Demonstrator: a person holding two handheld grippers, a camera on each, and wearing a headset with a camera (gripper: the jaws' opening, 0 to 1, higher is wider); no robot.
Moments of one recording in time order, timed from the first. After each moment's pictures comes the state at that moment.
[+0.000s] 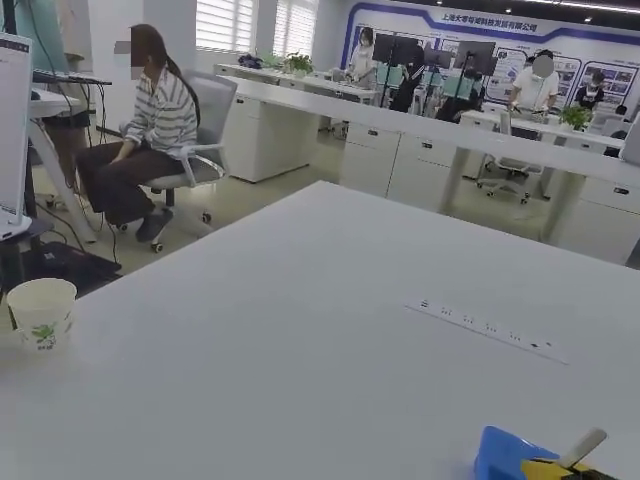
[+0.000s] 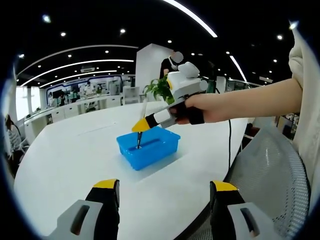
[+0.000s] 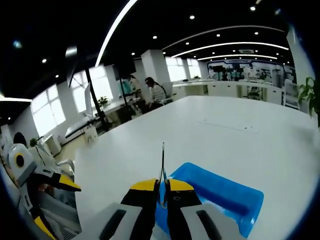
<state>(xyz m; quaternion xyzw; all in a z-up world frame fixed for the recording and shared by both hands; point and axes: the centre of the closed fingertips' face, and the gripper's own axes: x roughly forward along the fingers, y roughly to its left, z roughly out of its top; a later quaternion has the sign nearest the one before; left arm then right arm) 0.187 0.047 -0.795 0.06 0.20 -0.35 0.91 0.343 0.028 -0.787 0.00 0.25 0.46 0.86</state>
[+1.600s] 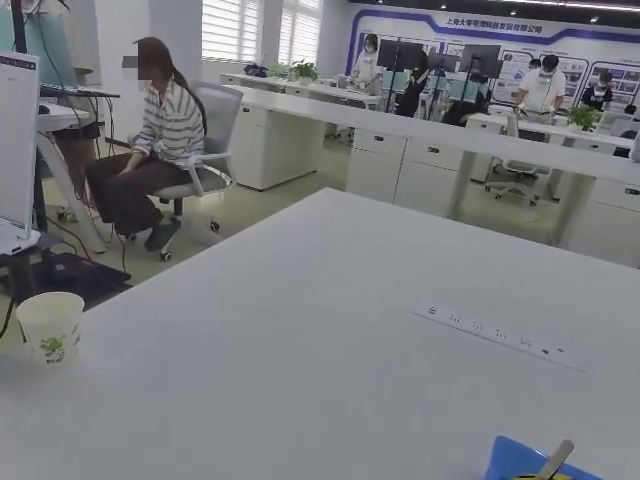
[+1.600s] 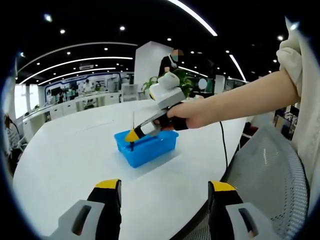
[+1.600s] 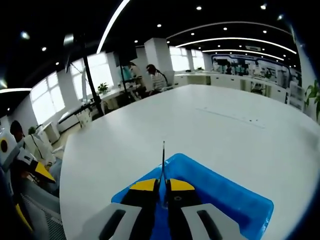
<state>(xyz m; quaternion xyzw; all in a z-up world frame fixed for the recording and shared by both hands) 0.183 0.046 -0.800 0.05 0.21 -0.36 0.91 0.374 0.029 -0.832 -0.03 0.27 0.46 0.84</state>
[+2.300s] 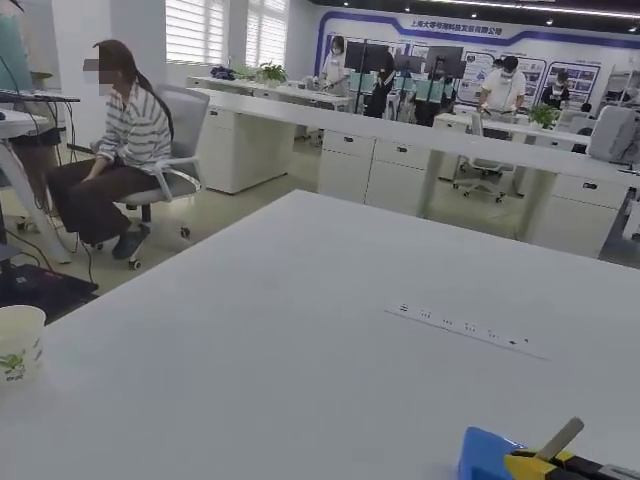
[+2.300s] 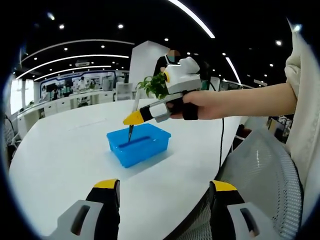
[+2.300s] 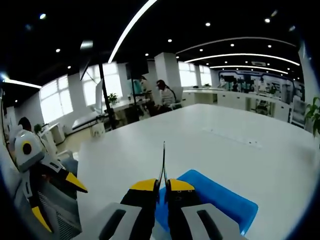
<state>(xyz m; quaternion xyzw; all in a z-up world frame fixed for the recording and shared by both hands) 0.178 0.036 -0.799 0.03 0.22 -0.39 0.90 0.329 0.023 -0.771 -0.04 0.20 0.49 0.84</state>
